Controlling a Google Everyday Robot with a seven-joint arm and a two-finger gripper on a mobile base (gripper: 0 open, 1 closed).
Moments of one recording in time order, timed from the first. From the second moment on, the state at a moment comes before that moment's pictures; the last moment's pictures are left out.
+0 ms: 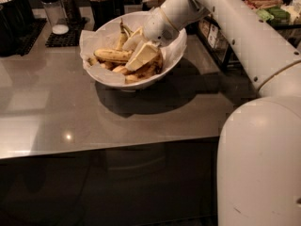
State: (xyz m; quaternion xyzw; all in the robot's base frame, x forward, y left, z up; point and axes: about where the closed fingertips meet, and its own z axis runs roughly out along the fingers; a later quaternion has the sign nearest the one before) arm 0.648 0.046 0.885 -0.72 0.58 0.28 0.27
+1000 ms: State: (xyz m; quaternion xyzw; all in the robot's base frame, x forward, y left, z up) arm 0.658 0.048 0.884 -0.72 0.58 0.28 0.27
